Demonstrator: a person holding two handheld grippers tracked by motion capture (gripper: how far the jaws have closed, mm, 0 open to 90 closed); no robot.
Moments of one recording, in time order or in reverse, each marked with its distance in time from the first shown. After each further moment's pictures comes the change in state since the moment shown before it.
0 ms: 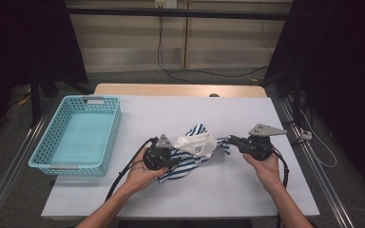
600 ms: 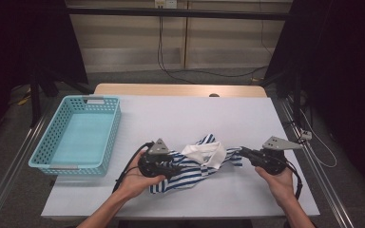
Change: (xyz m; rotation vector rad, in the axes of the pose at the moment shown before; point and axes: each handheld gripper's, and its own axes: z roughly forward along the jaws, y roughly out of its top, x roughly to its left) left arm -0.003 -0.009 -0.039 -0.071 -0.001 0.024; right arm 0.002 -0.025 -0.034 0.009 -0.008 0.027
